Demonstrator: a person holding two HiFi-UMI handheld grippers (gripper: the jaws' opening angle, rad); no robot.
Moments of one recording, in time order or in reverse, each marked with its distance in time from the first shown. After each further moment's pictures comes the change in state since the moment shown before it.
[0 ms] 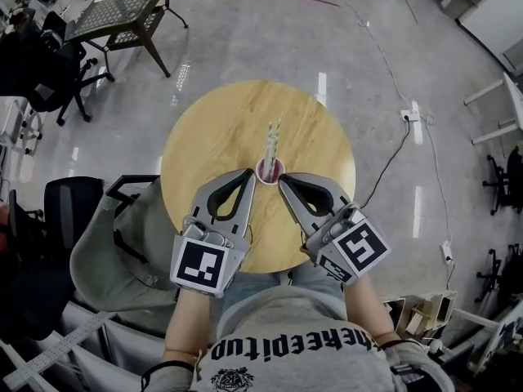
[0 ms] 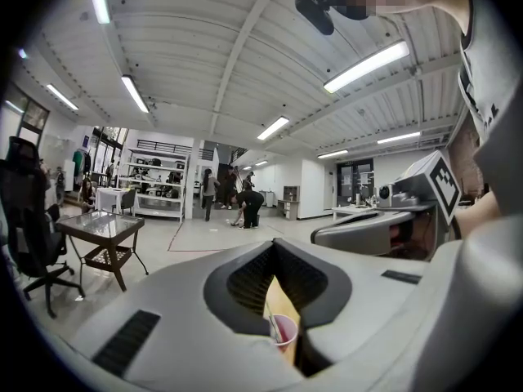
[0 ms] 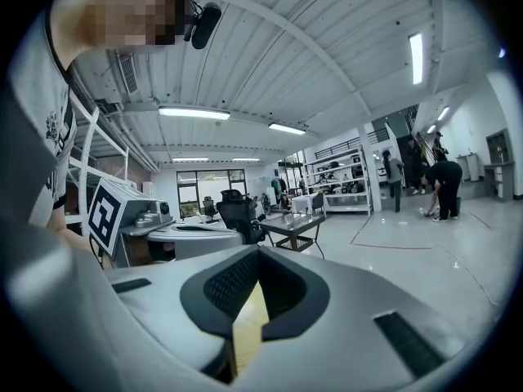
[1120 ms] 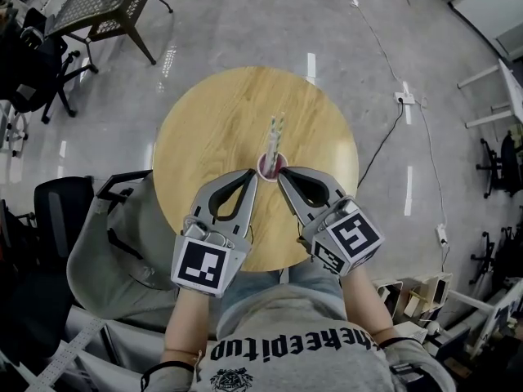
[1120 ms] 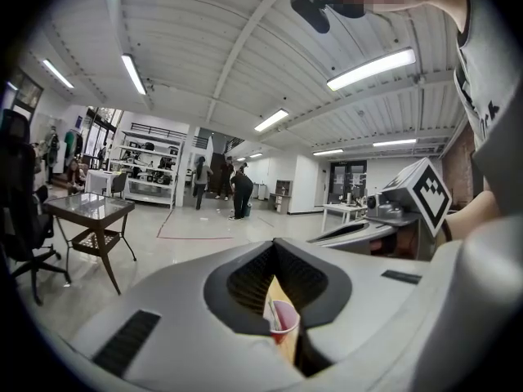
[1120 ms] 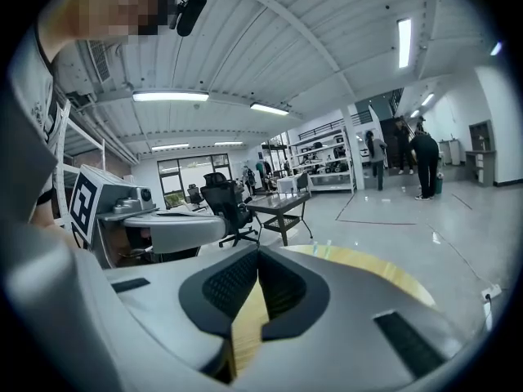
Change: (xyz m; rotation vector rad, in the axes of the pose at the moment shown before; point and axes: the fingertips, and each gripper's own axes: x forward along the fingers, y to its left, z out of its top) left arm 0.016 0.012 -0.035 -0.055 0.053 -0.080; right arm 0.028 -0.024 -0.054 0.089 0.132 -0.098
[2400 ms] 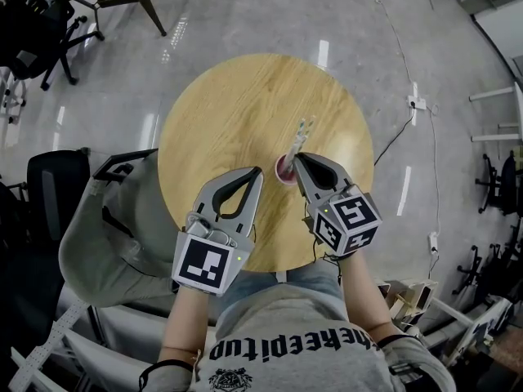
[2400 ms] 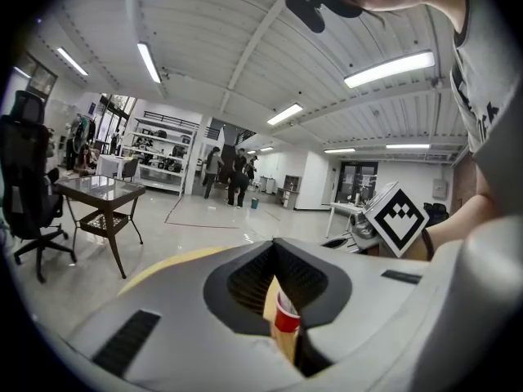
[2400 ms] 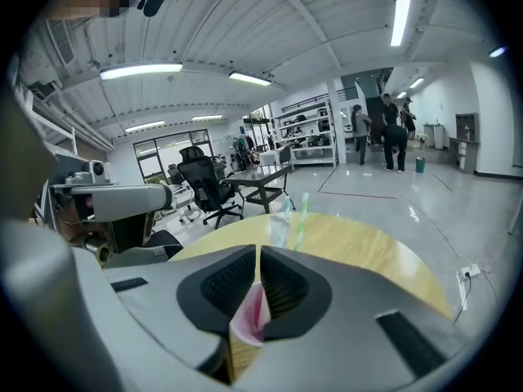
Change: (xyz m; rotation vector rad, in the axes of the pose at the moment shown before) left arm 0.002 0.039 -0.025 -0.097 0.040 0.041; right arm 0.056 -0.049 -0.057 0.075 0.199 -0.113
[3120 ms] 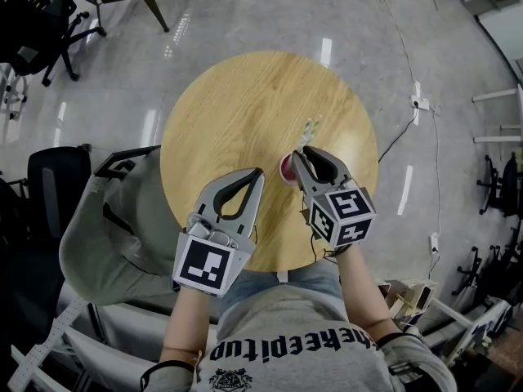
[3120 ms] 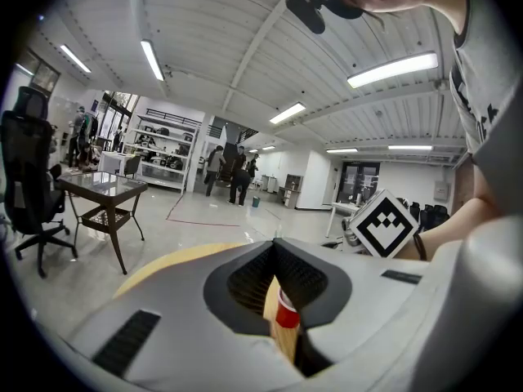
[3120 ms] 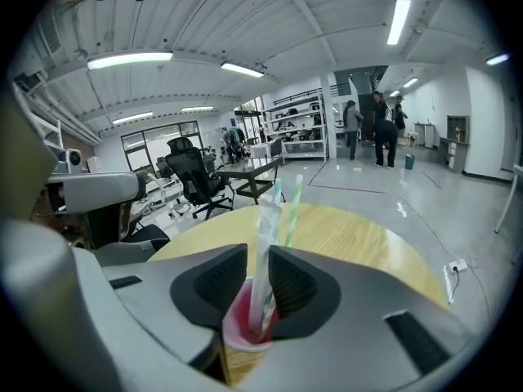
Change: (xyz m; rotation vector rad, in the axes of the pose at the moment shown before) left arm -0.003 0.005 -0.007 -0.018 0.007 0.007; right arm 0.020 -0.011 -0.014 0.014 0.055 -0.076
